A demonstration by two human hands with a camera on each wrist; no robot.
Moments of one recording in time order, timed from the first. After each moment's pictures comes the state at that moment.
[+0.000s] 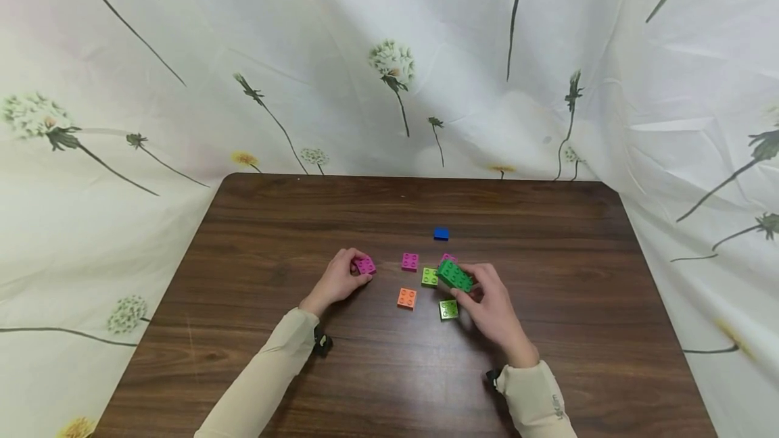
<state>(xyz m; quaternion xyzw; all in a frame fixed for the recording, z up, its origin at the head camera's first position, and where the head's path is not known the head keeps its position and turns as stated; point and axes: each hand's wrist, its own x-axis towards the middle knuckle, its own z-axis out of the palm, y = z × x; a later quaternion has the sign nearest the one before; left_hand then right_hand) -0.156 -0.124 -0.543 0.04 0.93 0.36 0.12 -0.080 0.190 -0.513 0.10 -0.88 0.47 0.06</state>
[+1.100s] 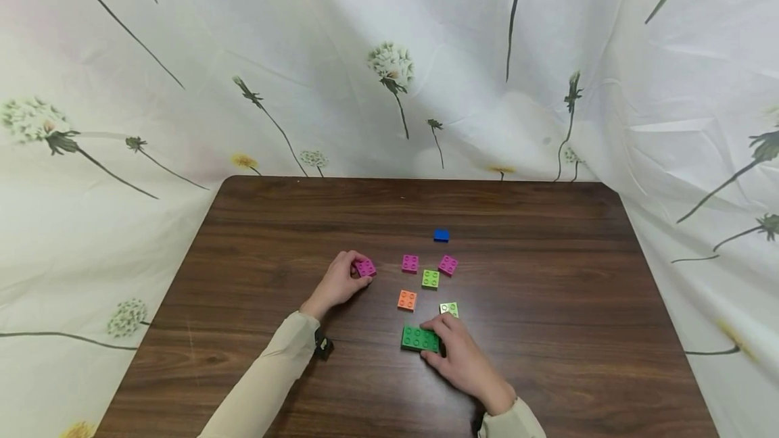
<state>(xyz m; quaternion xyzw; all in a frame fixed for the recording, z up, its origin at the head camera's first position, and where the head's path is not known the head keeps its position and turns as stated) -0.156 -0.123 -0.544 0.04 0.93 0.36 0.12 -0.029 0.145 -0.536 0.15 -0.91 0.38 -0.12</state>
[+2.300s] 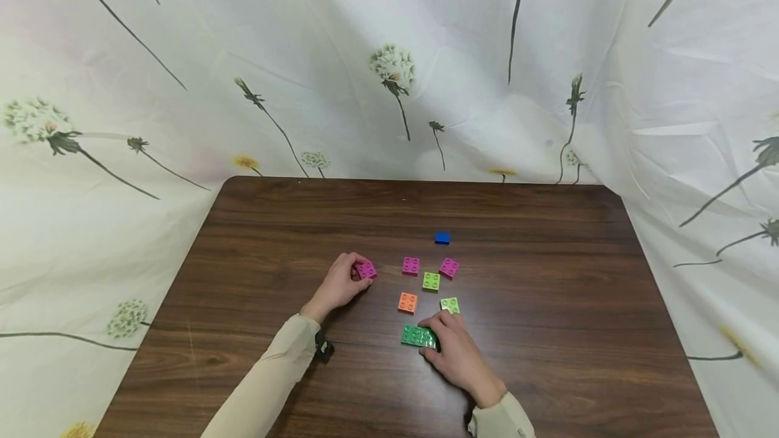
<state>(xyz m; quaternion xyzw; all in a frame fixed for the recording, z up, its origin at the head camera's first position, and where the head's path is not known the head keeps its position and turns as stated) -0.151 -0.121 -0.540 0.04 0.92 0.36 0.12 -0.038 0.134 -0.548 0.12 -0.93 0.33 -0.10</state>
